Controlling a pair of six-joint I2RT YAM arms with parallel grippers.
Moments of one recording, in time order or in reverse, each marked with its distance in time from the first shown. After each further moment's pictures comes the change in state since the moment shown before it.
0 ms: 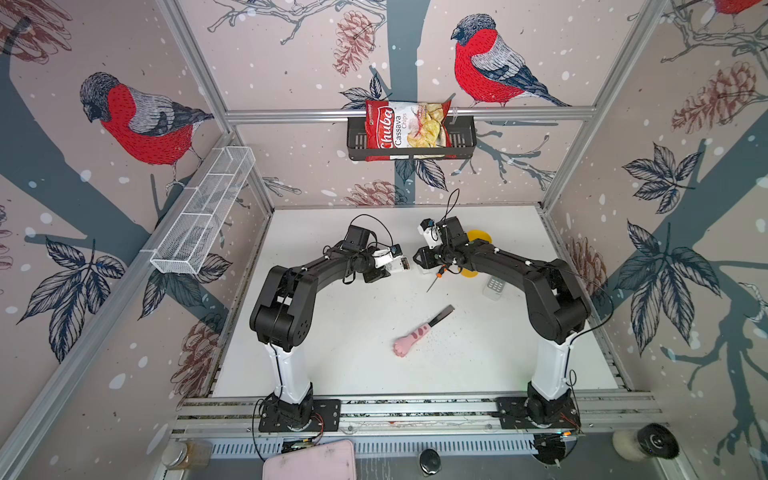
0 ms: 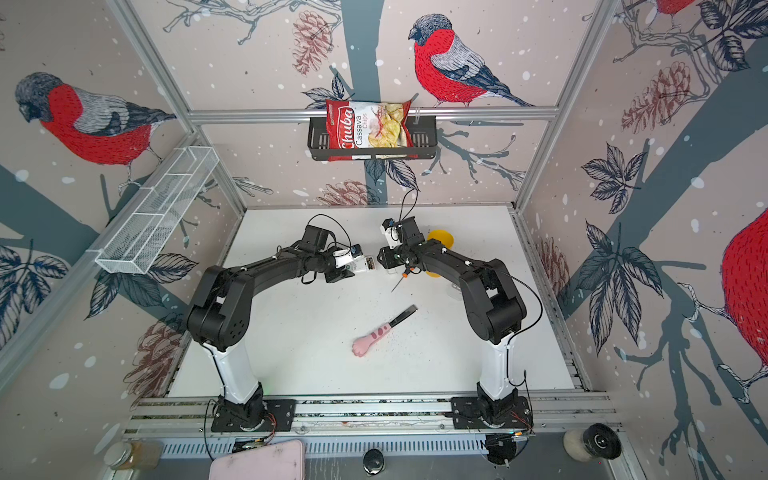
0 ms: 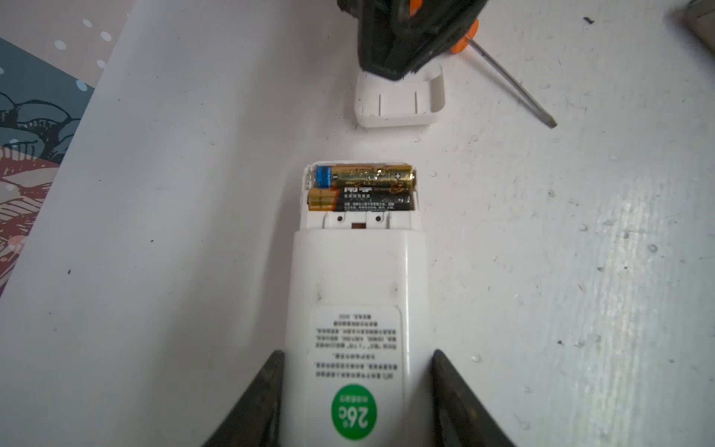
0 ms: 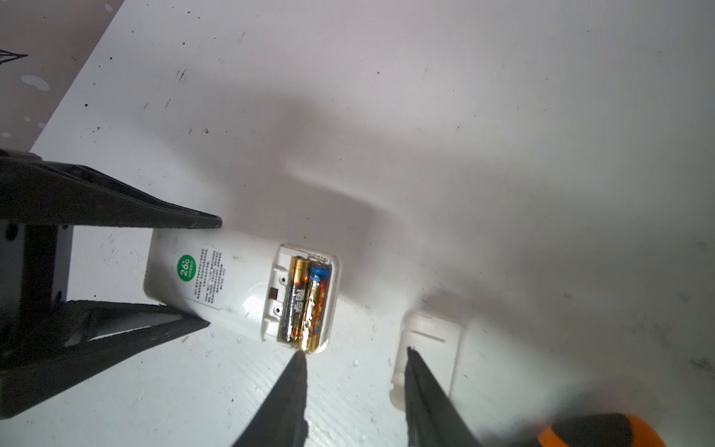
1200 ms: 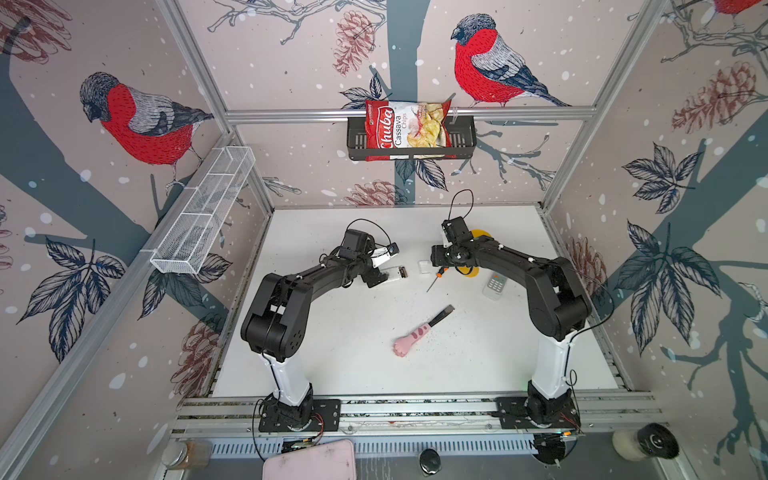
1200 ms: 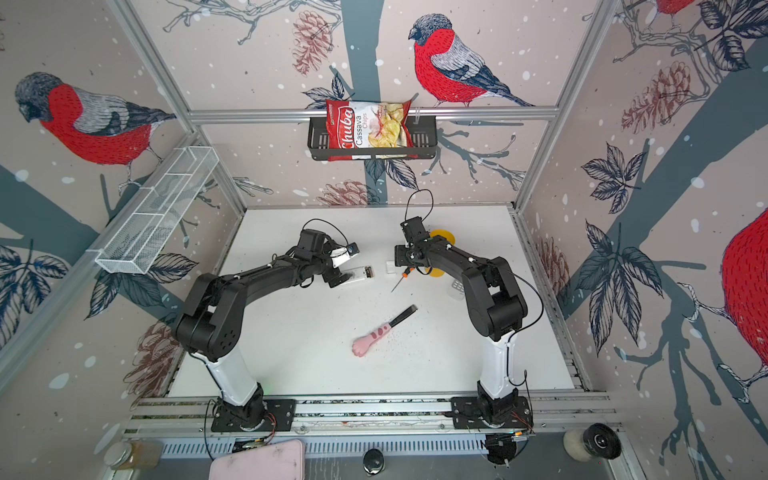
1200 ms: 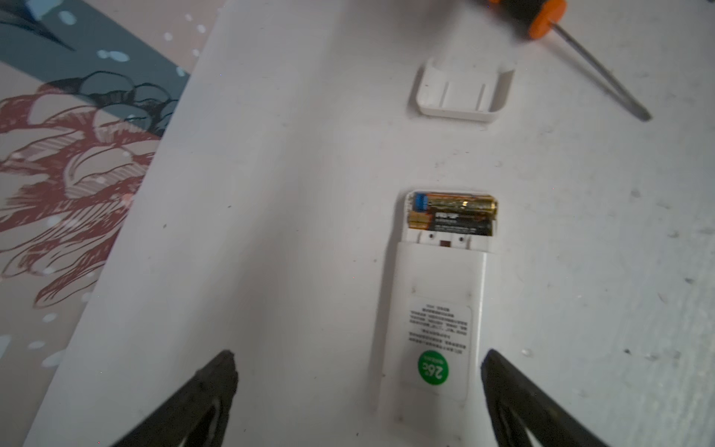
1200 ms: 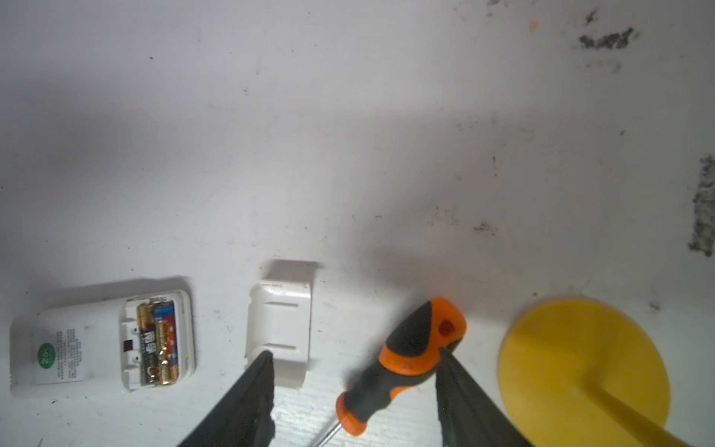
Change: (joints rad) left arm -0.014 -0.110 -0.137 0.208 -0.187 -0.107; right arm -0.043 0.016 0.027 -0.172 0.287 0.215
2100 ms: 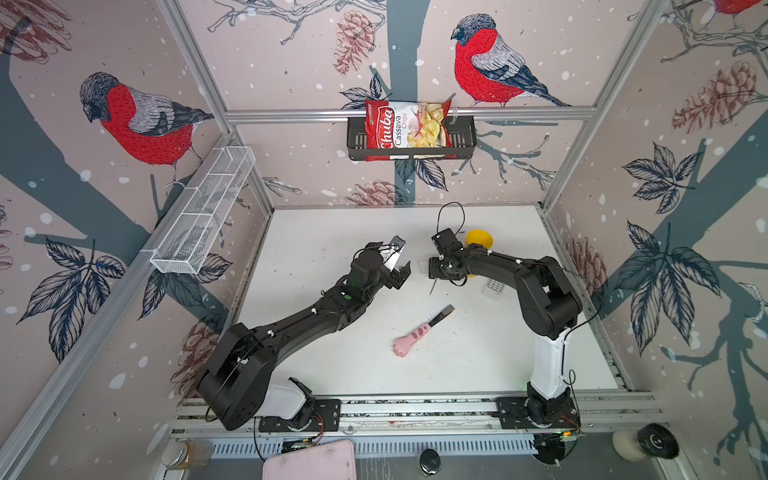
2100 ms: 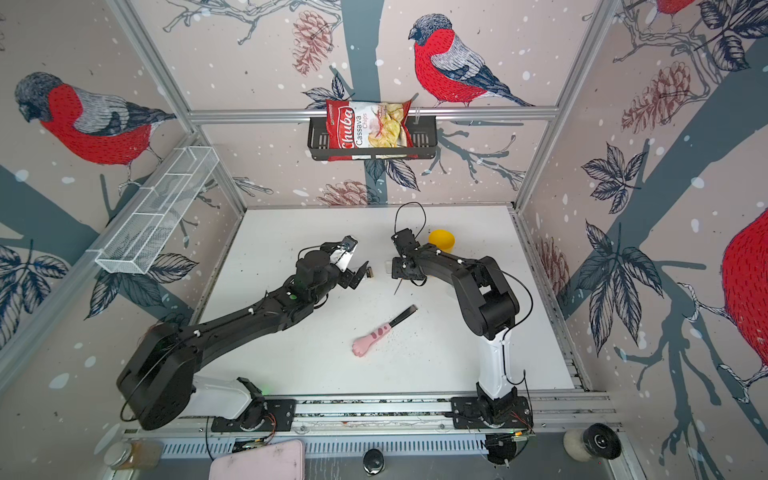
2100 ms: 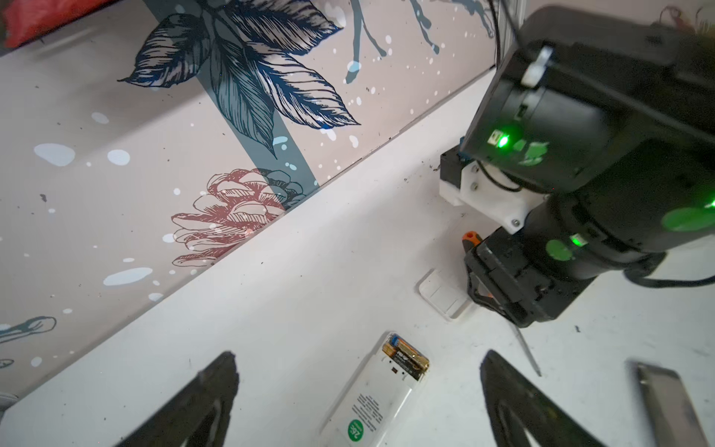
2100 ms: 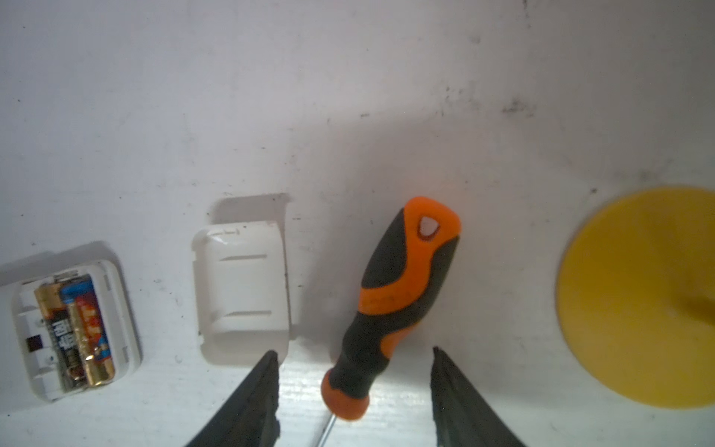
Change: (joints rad) left arm -0.315 -0.409 -0.279 0.330 -0.415 -0.566; right arm 0.064 0.047 -0.038 -0.041 0.076 0.138
